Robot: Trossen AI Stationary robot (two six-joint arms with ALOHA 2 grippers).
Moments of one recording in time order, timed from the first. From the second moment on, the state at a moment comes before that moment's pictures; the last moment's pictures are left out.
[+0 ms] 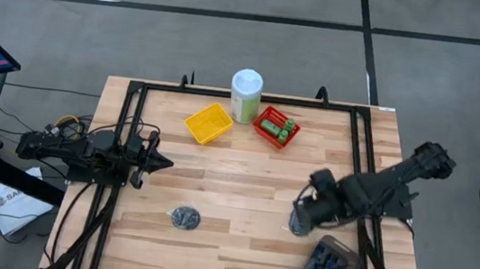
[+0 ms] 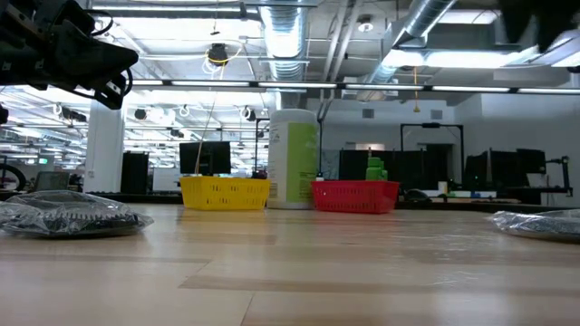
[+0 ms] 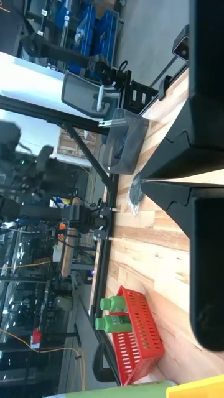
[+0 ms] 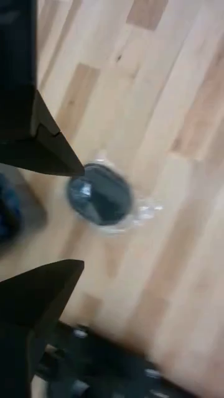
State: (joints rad) left arm -0.03 0.00 0.01 0.05 0.03 -0.16; right arm 0.52 1.48 1.42 -1.51 0.22 1.66
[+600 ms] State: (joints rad) left arm -0.03 0.00 0.01 0.05 0.03 -0.16; right arm 0.35 1.00 1.42 -1.18 0.67 0.82
